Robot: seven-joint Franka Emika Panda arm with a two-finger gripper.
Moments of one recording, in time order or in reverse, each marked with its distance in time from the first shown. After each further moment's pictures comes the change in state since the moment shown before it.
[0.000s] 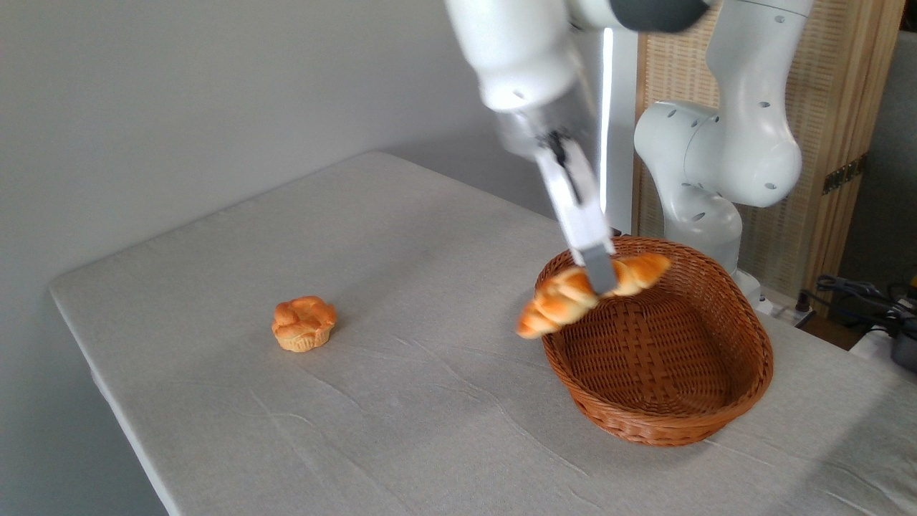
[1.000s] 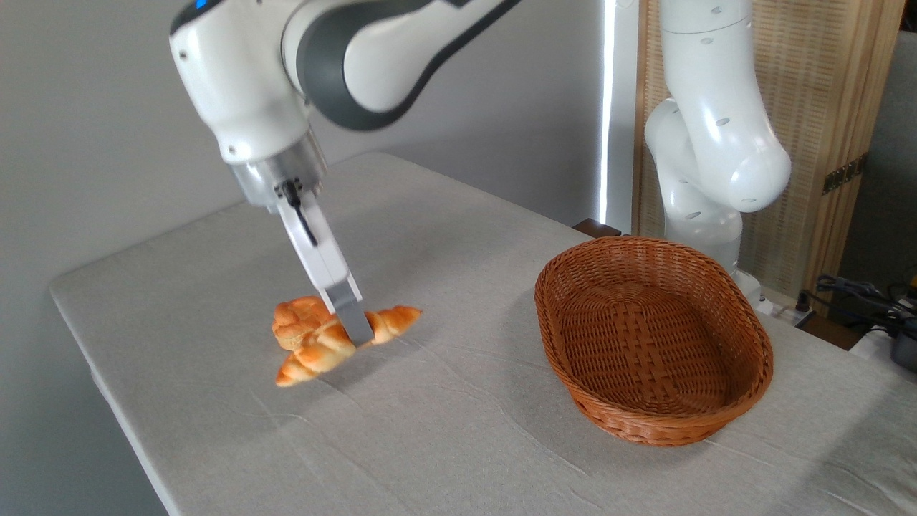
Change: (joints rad) arm -0.239 0.533 -0.021 0.411 -0.198 0.236 -0.535
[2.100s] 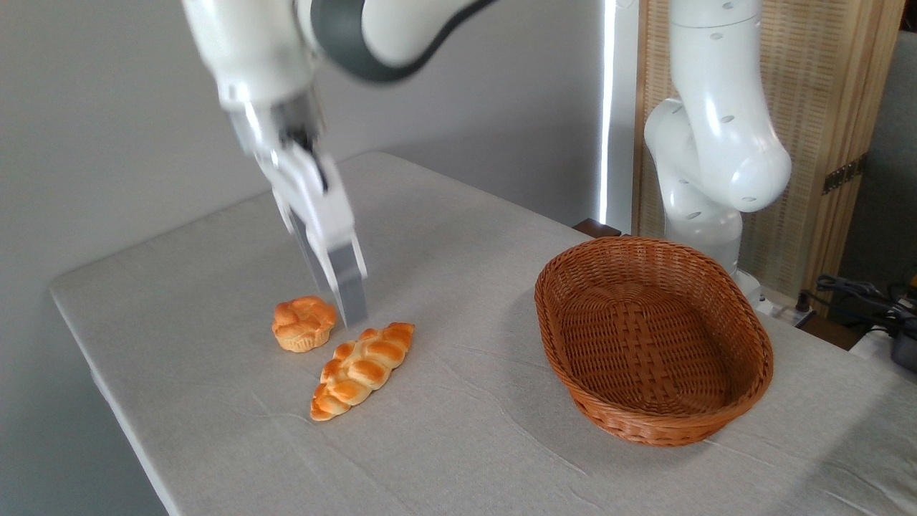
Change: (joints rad) arm 0.031 -0.110 -0.027 0.030 -0.012 0.011 -0.161
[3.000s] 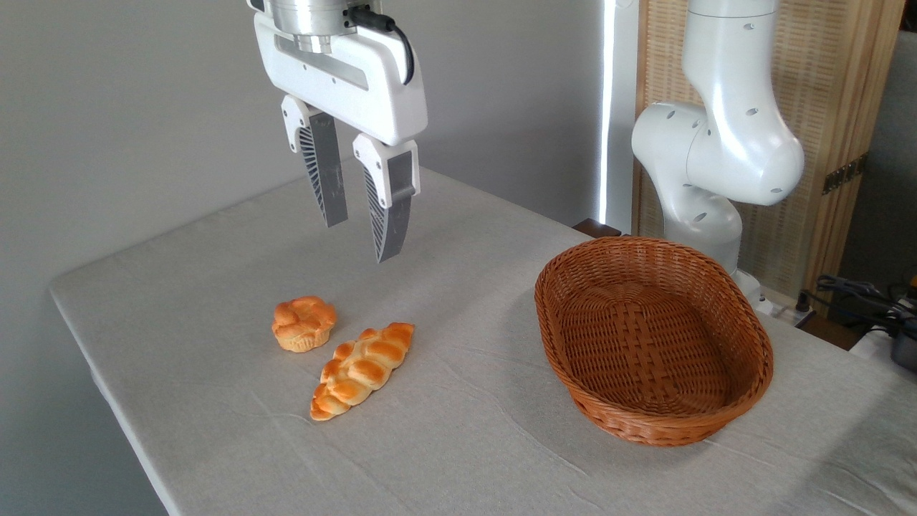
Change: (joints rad) arm 0.313 -0.111 -0.176 0.071 -0.074 -0.127 -0.042
